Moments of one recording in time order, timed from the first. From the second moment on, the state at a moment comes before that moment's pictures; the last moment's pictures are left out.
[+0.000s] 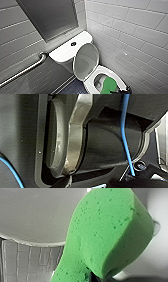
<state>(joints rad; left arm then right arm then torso) 1.59 3.05 -2.45 0.00 -0.03 0.21 -0.72 2.23 -1.33 0.12 0.13 0.25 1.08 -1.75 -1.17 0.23</state>
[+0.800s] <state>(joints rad) 1.59 3.05 -2.45 0.00 -0.03 0.21 -0.58 2.64 -1.77 0.17 -0.07 0.25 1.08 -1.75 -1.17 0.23</state>
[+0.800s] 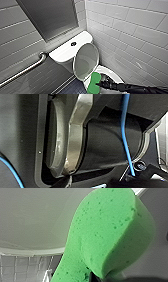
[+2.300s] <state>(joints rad) 1.59 3.06 -2.46 0.00 -0.02 0.21 -0.57 2.73 -1.94 0.19 -0.20 0.26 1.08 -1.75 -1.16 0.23</state>
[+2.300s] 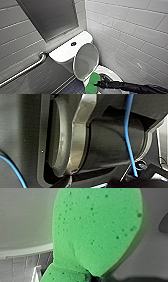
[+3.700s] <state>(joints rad) 1.59 3.07 -2.48 0.00 -0.01 0.21 -0.70 2.35 -1.60 0.17 -0.17 0.26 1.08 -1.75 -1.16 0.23</state>
